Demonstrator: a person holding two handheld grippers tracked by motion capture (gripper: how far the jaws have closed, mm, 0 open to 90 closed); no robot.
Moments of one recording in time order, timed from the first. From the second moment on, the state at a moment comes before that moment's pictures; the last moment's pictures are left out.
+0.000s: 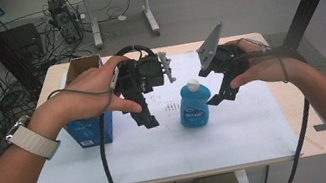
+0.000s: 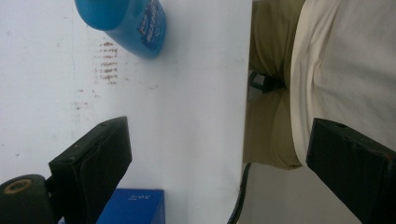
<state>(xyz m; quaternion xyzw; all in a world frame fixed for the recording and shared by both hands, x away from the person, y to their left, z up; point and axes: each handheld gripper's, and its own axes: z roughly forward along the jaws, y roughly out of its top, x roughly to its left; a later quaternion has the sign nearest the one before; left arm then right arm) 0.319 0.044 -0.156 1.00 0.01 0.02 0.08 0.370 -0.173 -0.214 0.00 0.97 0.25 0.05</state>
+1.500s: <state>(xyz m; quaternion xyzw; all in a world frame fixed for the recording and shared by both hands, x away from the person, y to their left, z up) 0.331 0.033 -0.173 1.00 0.00 0.02 0.10 0.387 -0.196 -0.251 0.05 0.95 0.29 0.07</state>
